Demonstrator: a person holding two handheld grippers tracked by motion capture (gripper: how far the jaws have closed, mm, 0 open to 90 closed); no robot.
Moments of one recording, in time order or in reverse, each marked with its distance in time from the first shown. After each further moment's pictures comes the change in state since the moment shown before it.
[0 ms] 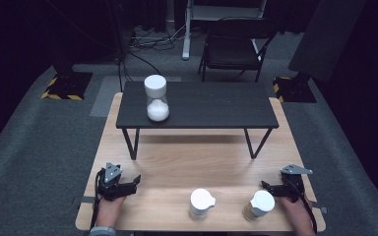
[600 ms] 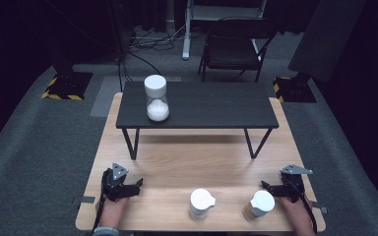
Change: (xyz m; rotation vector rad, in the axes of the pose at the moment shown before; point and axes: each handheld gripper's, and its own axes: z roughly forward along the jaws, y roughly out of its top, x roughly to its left) left arm -0.011 0.019 0.016 0.141 0.029 0.024; right arm 0.000 0.000 0.000 0.000 -0.001 0.000
